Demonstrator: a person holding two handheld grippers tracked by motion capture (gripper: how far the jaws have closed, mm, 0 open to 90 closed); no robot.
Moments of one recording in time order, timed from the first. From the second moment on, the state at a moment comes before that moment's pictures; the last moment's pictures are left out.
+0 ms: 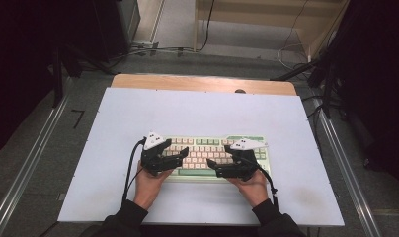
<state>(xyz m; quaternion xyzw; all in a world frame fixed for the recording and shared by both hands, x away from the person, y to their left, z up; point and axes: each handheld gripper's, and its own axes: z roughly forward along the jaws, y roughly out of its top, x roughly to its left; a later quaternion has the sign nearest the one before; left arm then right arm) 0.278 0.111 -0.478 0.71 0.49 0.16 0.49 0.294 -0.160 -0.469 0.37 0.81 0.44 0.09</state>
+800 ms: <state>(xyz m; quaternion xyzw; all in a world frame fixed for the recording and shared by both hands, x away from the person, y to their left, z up) 0.286 0.091 -0.480 0.74 0.44 0.12 0.49 0.294 -0.164 -0.470 0.38 0.81 0.43 0.12</state>
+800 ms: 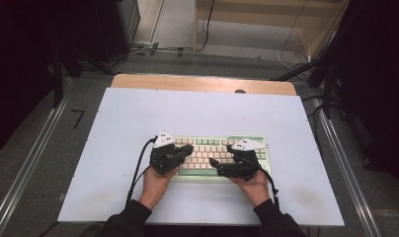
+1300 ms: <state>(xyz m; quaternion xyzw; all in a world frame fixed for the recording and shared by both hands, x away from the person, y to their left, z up) 0.293 0.079 -0.485 0.77 0.43 0.13 0.45 0.294 -0.166 -0.471 0.38 0.81 0.43 0.12</state>
